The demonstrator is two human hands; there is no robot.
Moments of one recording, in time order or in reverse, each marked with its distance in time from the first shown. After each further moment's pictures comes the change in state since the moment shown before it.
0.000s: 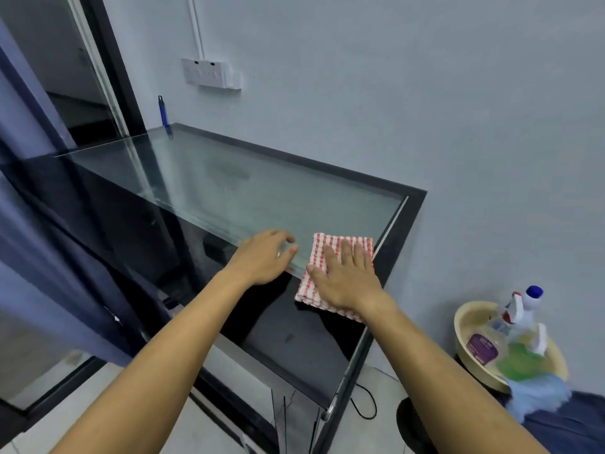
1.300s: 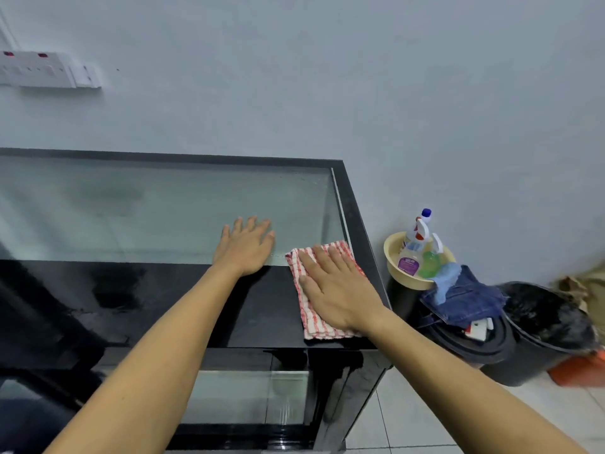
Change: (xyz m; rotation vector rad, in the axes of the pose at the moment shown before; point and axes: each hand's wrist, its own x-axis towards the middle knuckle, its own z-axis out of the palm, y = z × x) left_hand 0.062 -0.050 0.008 0.025 -0.199 0.308; right_hand -0.057 -0.088 0.052 0.029 0.231 0.264
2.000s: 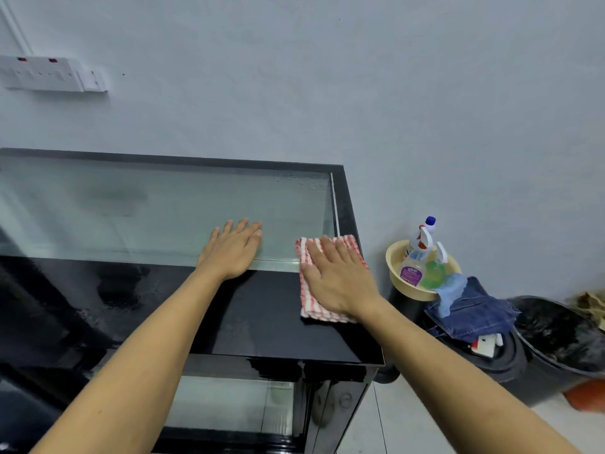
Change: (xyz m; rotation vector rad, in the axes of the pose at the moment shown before) left_hand -0.003 0.003 0.002 -0.049 0.035 -0.046; right_hand 0.028 0.039 -0.011 0.000 0.011 0.084
